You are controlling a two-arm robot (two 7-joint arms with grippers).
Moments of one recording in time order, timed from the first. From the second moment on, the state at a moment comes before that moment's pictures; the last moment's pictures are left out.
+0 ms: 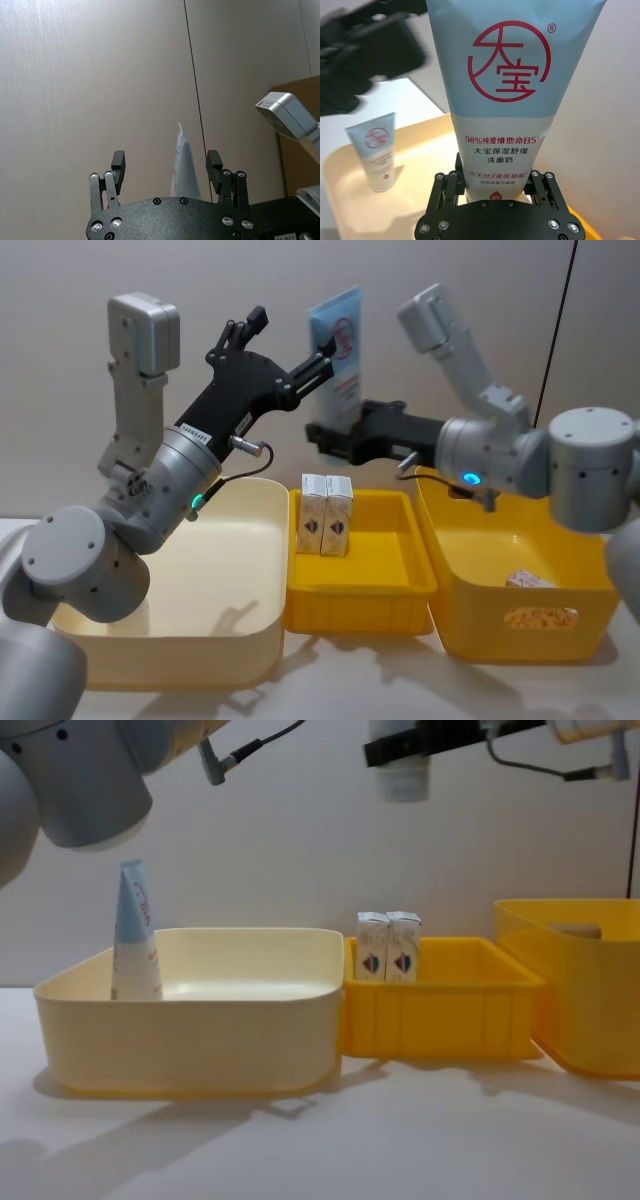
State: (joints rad) left arm -0.72 0.06 0.34 -1.27 -0.36 -0.20 -0.36; right arm 0.95 0.27 -0.48 -1.14 0.30 0.41 0.59
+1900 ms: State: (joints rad) left arm -0.72 0.06 0.34 -1.27 -0.36 -0.20 -0.36; right arm 1.08 0.43 -0.49 -0.86 0.19 0.95 0.48
